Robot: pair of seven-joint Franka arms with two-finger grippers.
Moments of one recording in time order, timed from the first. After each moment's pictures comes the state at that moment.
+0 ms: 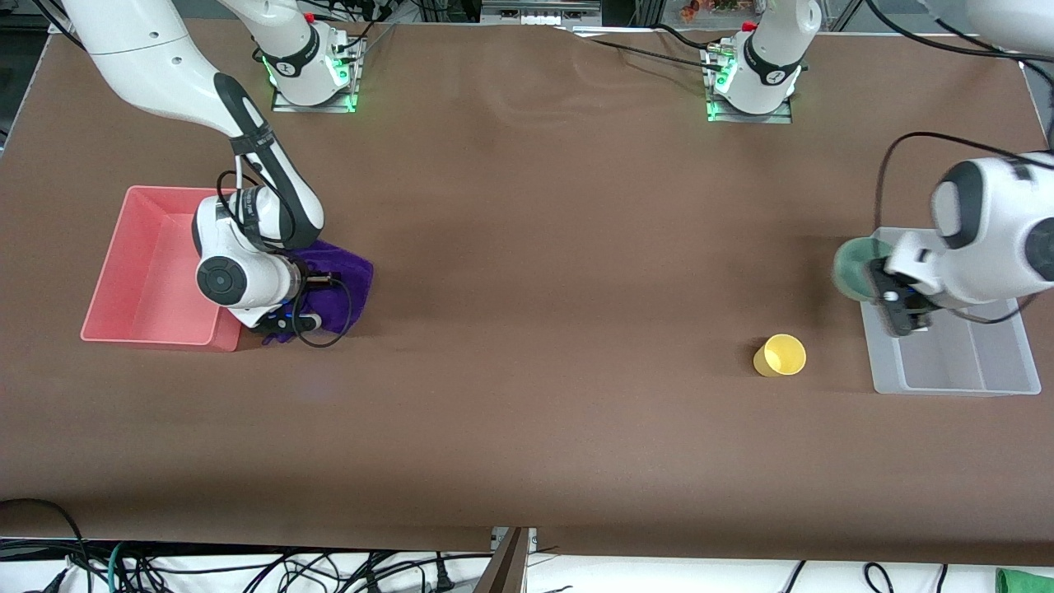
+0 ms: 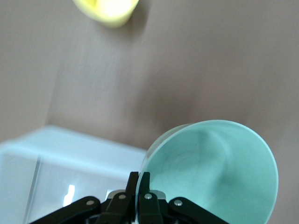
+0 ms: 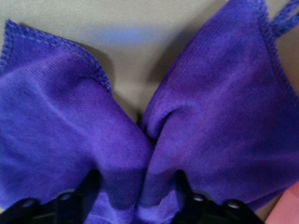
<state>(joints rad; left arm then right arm) 0.13 0.33 0.09 -1.87 0.12 2.07 1.40 0.09 0.54 0.08 -1.98 -0.06 2.18 0.15</state>
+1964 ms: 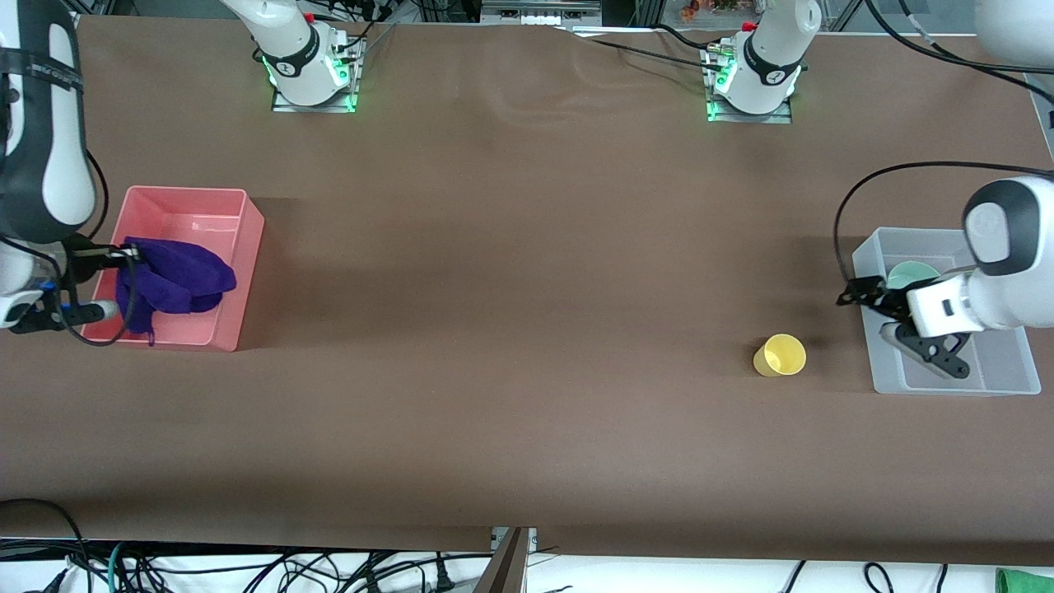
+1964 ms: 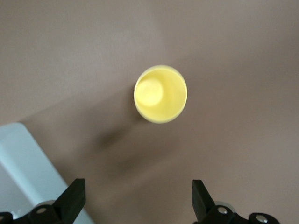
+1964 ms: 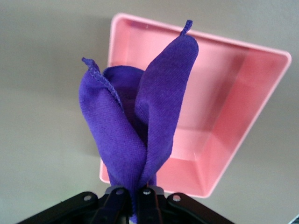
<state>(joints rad) 0.08 0.44 0.04 -1.66 -0.20 1.92 0.63 -0.05 0.39 -0.13 -1.53 -0.07 1.52 -0.34</state>
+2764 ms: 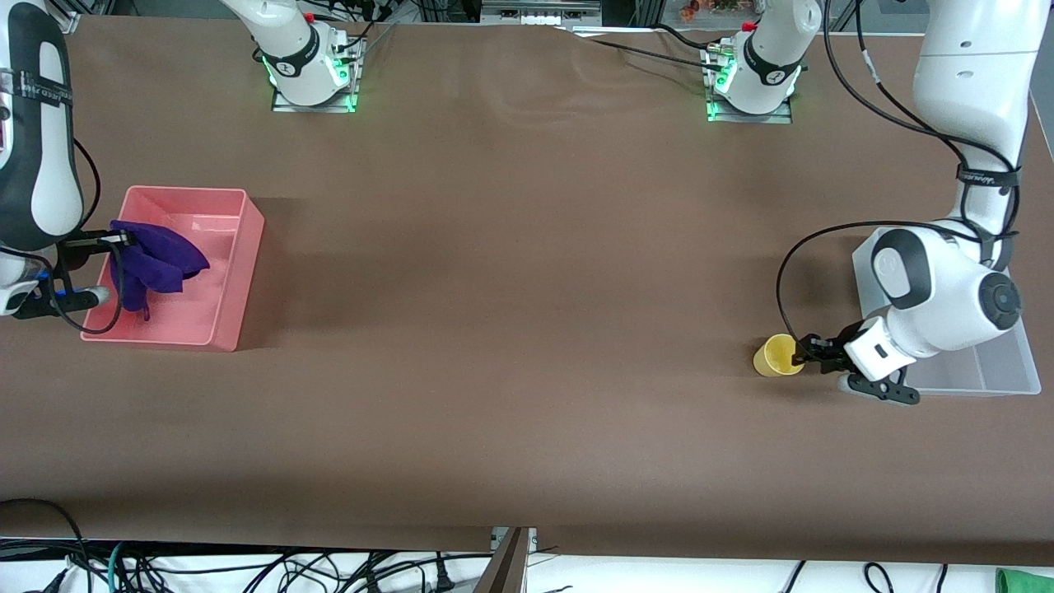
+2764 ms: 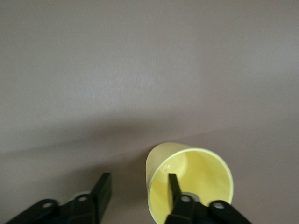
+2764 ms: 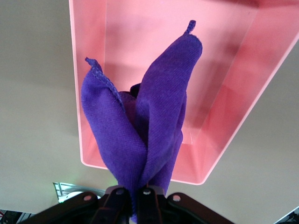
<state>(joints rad) 0.03 0.59 0.03 -1.76 -0.30 2.33 0.44 -0.05 0.41 -0.19 -1.60 -0.07 1.53 -0.40</state>
